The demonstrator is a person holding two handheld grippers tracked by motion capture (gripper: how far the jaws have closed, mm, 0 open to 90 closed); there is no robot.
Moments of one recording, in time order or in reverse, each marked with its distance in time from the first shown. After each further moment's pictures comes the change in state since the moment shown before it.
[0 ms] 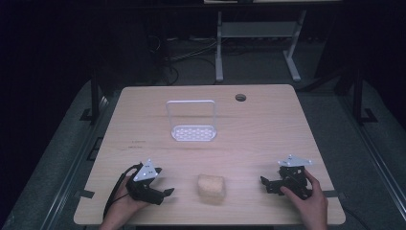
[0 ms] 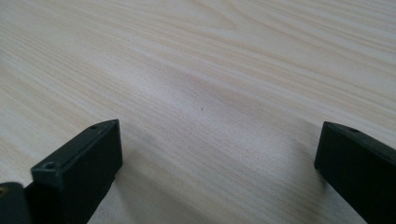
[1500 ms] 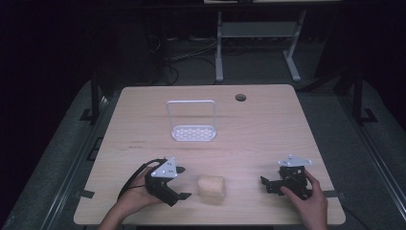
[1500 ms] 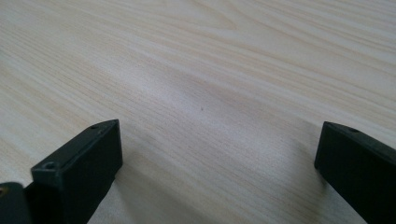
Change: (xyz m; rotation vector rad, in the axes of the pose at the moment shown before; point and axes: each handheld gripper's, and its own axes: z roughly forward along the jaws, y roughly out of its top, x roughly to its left) left arm -0.019 0.052 0.021 -0.011 -0.256 0.217; right arm 0.000 0.000 0.000 0.000 -0.001 -0.002
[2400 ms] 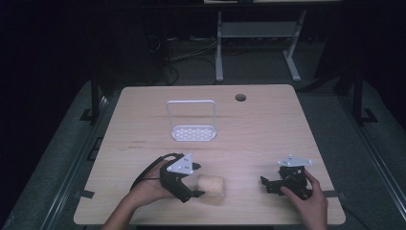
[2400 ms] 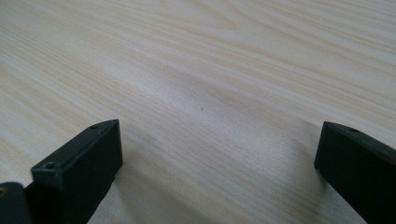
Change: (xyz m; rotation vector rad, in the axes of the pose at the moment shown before) left arm -0.001 0.040 0.021 0.002 -0.080 0.102; right arm 0.000 0.000 0.000 0.000 0.000 0.000
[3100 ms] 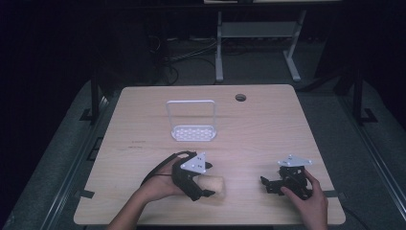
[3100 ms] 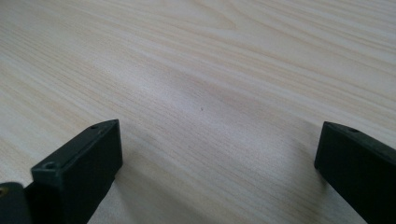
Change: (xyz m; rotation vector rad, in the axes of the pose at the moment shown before) left arm 0.003 0.023 0.023 0.014 -0.055 0.052; right arm 0.000 0.000 0.000 0.000 0.000 0.000
